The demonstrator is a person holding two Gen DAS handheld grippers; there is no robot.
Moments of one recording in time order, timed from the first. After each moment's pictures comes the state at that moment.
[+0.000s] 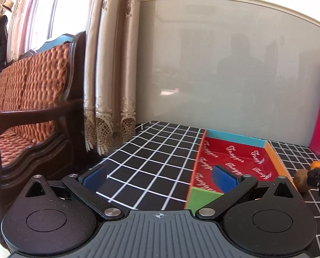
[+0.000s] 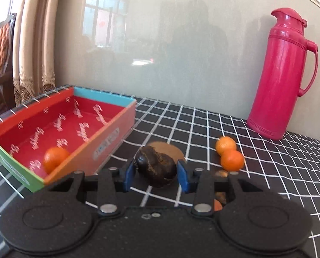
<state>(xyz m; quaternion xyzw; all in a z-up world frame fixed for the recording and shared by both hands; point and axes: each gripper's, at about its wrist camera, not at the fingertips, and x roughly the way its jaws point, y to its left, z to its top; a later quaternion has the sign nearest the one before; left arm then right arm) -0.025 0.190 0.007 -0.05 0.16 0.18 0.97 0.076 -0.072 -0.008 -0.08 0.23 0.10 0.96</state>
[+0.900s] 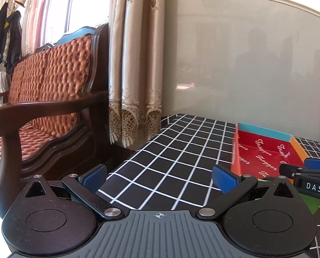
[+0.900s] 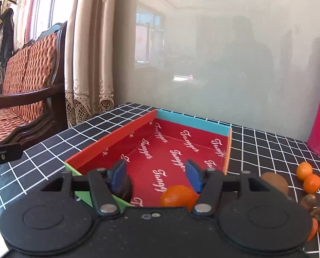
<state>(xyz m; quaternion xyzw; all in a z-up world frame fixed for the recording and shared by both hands) -0.037 0.227 0.001 -0.05 0.18 0.21 0.96 0.065 0.026 -0.007 -0.08 0.21 0.20 0.95</state>
